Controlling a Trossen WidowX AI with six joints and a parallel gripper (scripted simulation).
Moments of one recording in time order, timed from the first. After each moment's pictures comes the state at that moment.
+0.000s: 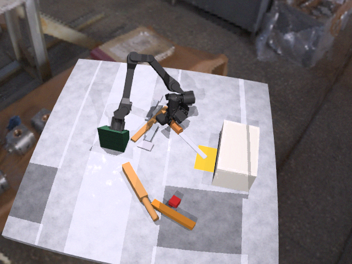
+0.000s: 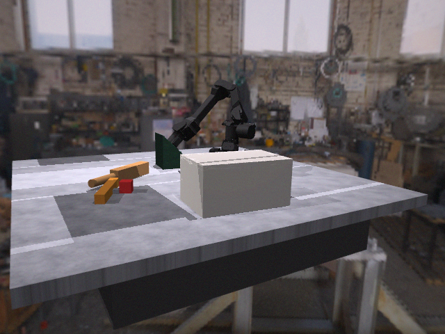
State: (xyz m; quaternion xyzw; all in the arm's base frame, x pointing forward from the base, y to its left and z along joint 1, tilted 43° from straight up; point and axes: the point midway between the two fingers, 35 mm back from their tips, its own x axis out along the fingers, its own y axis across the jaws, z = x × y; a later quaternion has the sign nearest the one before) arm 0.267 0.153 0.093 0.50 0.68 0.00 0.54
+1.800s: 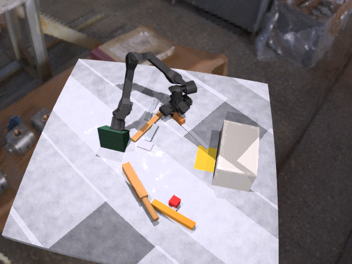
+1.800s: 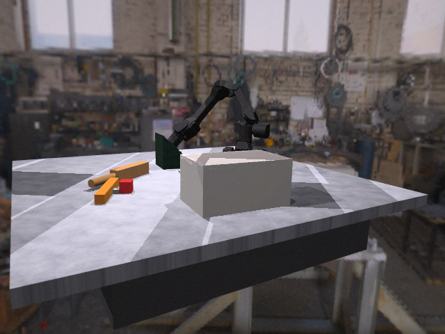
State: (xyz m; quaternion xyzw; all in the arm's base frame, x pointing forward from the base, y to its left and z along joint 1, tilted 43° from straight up) arm 0.274 0.199 0.140 0.50 0.67 0.01 0.54
